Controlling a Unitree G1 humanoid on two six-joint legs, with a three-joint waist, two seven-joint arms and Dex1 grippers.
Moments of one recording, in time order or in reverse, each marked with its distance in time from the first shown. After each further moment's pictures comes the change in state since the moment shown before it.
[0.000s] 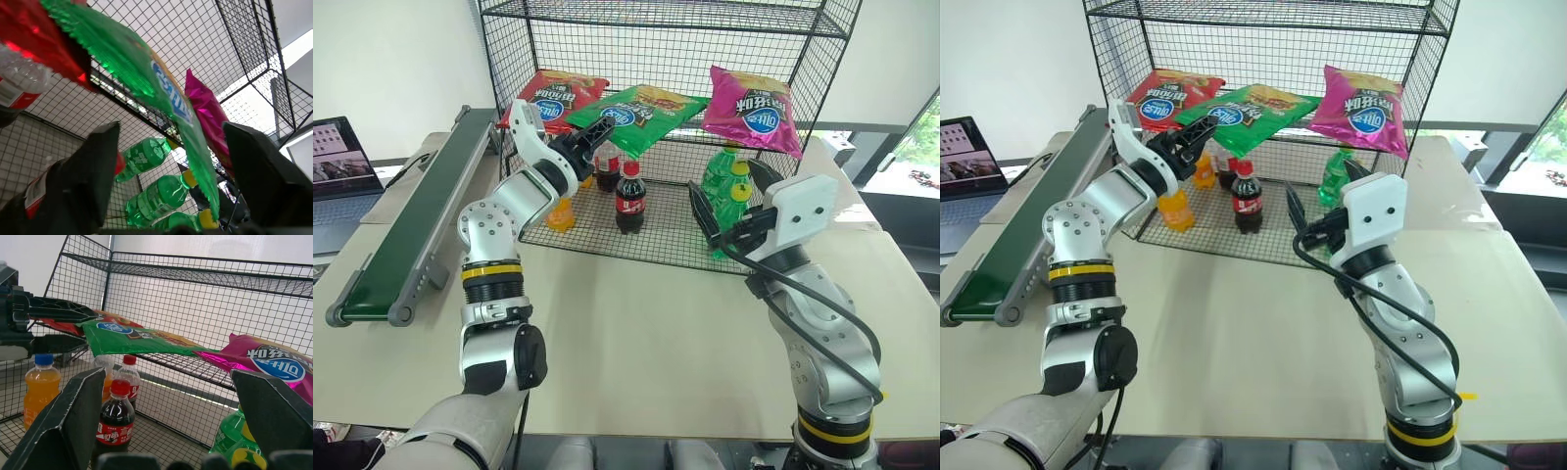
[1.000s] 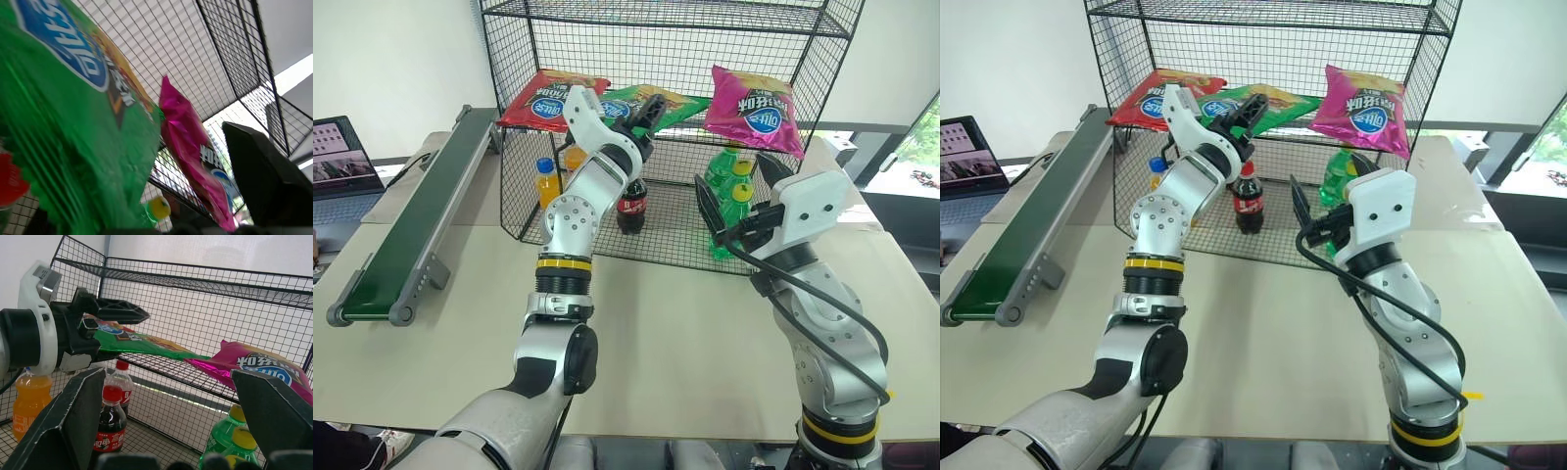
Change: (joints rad) left arm -0.047 -0.263 -0.137 -0.032 0.052 -0.216 0.160; right arm -0.008 -0.010 -0.014 -0.017 0.002 0.008 -0.036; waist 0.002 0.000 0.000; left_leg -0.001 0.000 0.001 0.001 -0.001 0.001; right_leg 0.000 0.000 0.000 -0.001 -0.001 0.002
